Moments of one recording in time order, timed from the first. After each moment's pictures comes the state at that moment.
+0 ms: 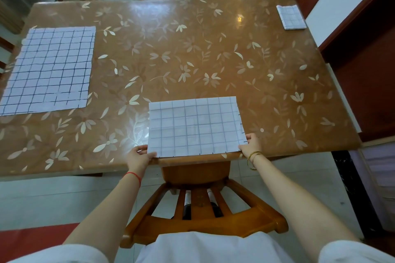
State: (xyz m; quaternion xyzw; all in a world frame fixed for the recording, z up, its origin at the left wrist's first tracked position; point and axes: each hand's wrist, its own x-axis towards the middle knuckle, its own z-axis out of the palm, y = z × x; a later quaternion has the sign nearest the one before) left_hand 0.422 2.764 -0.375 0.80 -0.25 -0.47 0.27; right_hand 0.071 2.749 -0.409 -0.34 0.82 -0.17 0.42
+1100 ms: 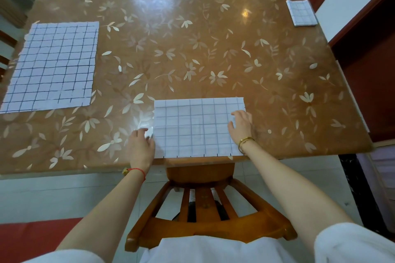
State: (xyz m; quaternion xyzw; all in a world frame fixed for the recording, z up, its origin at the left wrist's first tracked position) left_hand 0.437 2.737 -0.389 0.80 -0.55 -0.20 0.15; right_hand 0.119 2.693 -0.392 -0.60 0.75 -0.13 0.23
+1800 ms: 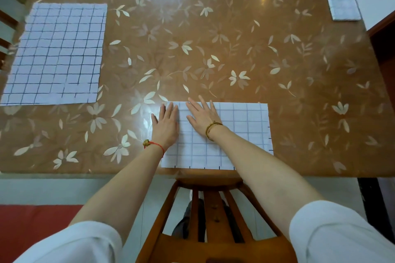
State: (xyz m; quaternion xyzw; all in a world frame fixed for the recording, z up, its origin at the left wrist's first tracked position) left_hand 0.428 2.634 -0.430 0.68 -0.70 -0.21 -0.06; right_hand 0.265 2.600 -0.412 -0.80 0.54 0.10 0.23
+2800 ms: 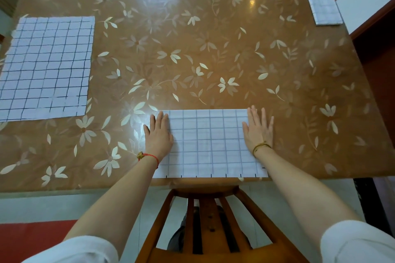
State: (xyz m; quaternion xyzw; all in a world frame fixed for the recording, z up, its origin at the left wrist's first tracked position) left_hand 0.414 2.637 -0.423 0.71 -0.67 -0.22 -0.02; right_hand 0.092 2.637 -0.433 -0.64 0.75 0.12 0.12
